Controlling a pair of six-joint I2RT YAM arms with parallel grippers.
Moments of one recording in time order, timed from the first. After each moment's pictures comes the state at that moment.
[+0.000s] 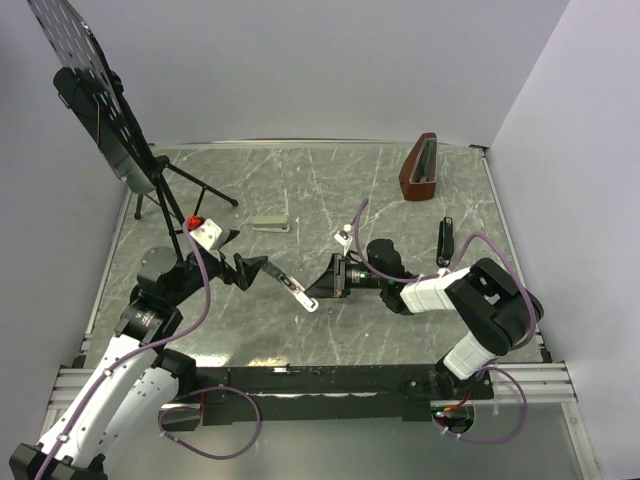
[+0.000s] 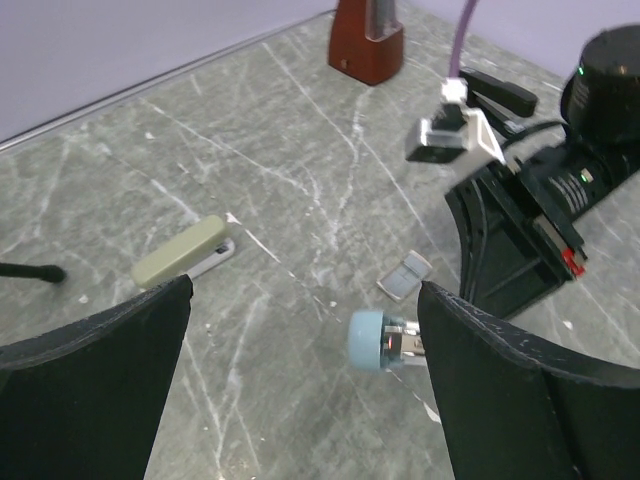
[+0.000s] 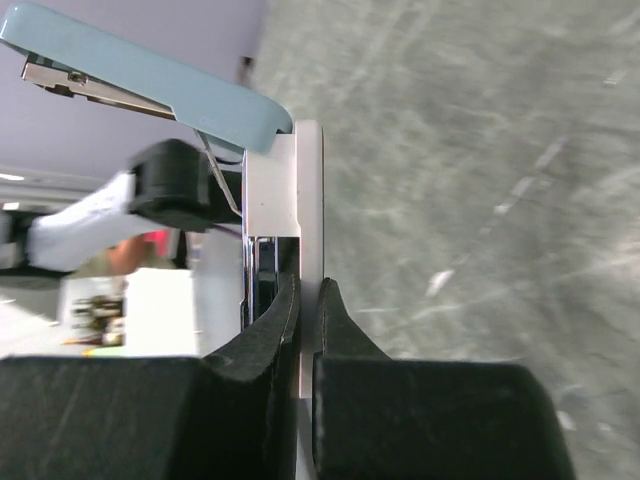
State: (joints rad) left arm -0.37 0.59 0.54 -0.02 0.37 -0.01; right arm 0.65 1.58 0.48 0.79 -0.74 0.93
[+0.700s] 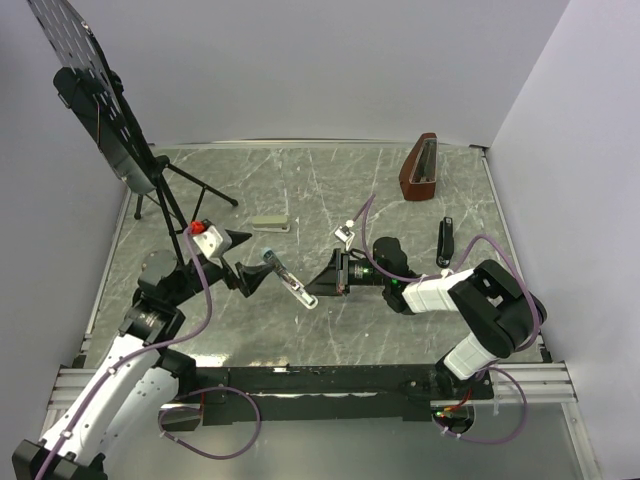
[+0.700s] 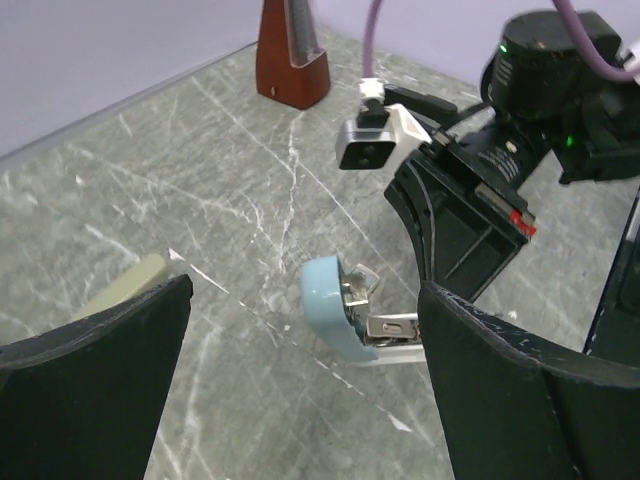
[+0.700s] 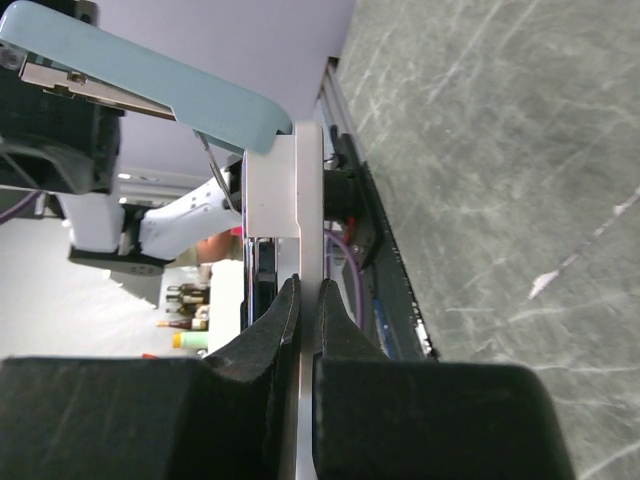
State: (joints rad) left arm -0.37 0.60 0.50 0.11 0.54 -0.04; right arm 0.63 1.56 0.47 0.92 -0.84 1.16
